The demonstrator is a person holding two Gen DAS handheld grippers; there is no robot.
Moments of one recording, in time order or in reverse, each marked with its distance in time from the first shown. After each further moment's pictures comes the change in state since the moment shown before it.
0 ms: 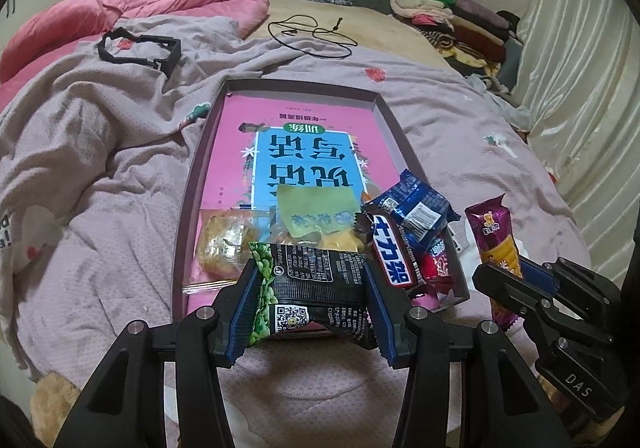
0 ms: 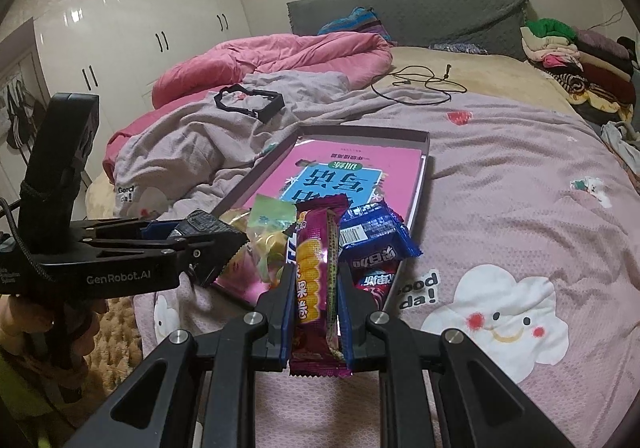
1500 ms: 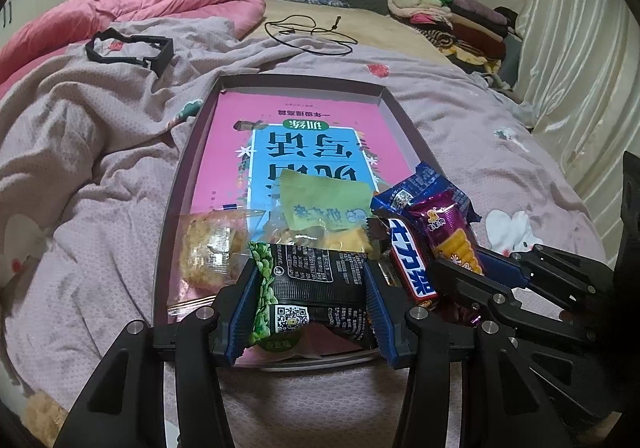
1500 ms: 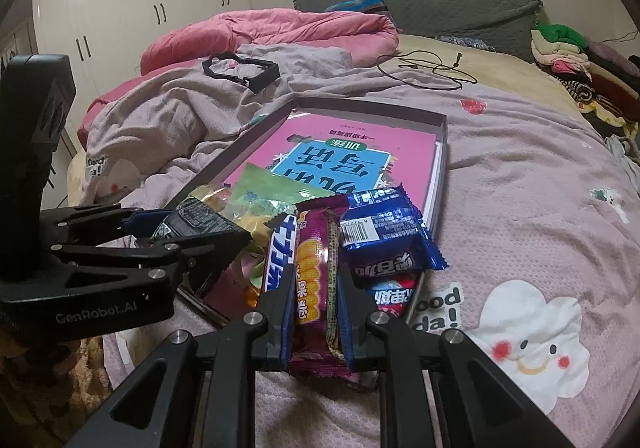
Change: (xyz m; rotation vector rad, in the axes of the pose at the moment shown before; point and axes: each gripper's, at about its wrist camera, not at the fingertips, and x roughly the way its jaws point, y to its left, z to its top) left arm 0.031 0.000 -0.002 0.030 -0.024 0.018; right arm 0.058 0.010 0.003 -0.072 0.063 -0.049
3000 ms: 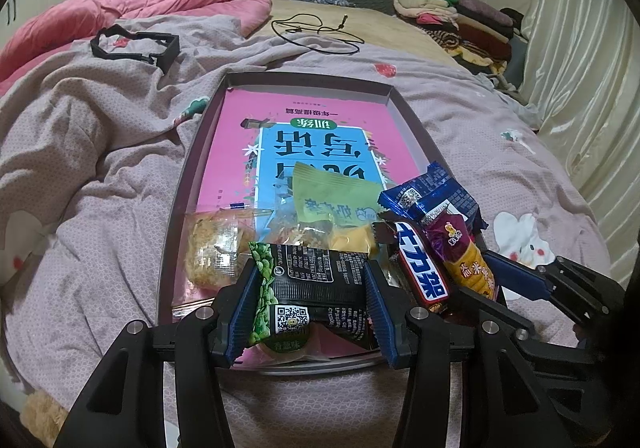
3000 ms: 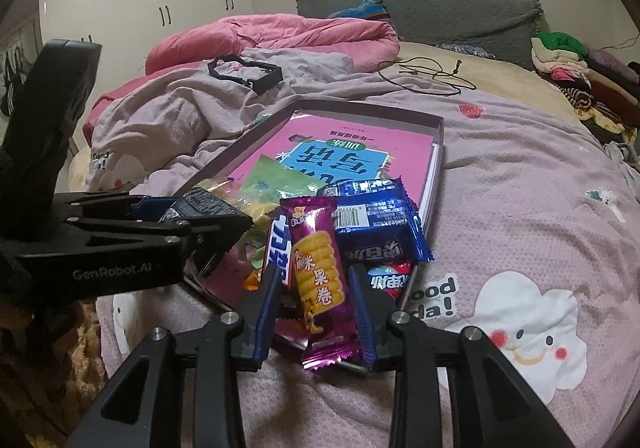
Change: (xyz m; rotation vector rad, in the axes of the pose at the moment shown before) left arm 0.002 0.004 0.000 -0.012 -0.001 0.007; right arm -0.014 0.000 -0.014 -0.024 -0.030 -0.005
